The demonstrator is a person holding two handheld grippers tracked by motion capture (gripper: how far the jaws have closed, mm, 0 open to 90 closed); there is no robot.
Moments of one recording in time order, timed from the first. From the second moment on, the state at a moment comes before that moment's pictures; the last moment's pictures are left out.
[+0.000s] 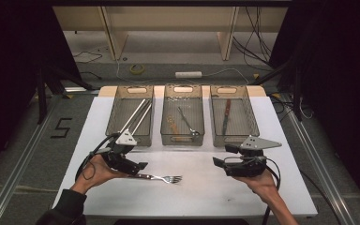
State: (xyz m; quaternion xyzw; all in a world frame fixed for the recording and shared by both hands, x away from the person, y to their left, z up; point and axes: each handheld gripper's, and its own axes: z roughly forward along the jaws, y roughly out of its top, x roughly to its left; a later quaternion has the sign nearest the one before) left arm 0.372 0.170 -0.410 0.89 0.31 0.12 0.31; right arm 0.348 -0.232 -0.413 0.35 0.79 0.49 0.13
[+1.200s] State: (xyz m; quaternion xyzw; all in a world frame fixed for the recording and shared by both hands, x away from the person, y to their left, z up) left arm 0.377 0.157 -0.455 0.96 0.25 0.05 0.15; right arm 0.320 -0.223 -0.426 0.33 0.80 0.48 0.10
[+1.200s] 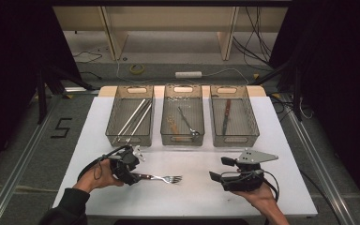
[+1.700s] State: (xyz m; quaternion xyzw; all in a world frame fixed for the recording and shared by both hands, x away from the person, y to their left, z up) left arm 0.377 0.151 -0.463 0.96 0.23 0.04 0.13; right arm 0.320 -0.221 -0.427 0.33 0.81 0.48 0.10
